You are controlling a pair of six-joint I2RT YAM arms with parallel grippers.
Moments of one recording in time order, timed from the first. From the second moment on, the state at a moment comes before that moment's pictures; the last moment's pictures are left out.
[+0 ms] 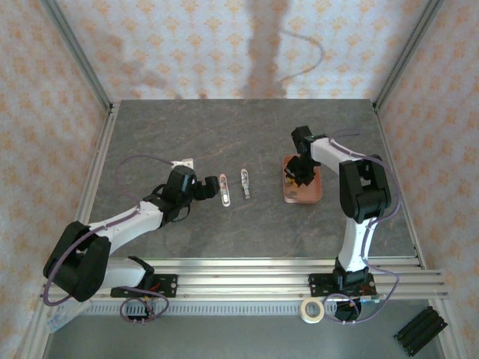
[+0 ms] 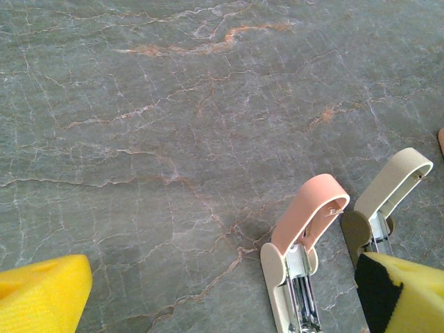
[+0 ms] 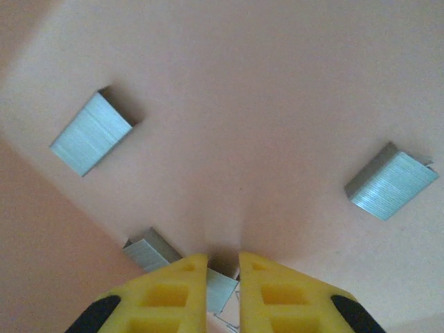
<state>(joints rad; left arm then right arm) -0.44 1.28 0.58 0.01 -0.10 -0.57 0.26 1.95 1.36 -0.86 -0.15 0.97</state>
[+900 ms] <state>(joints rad) -0.44 1.23 0.57 0.01 -0.11 -0.56 0.25 2.08 1.55 -1.11 -0.09 0.28</state>
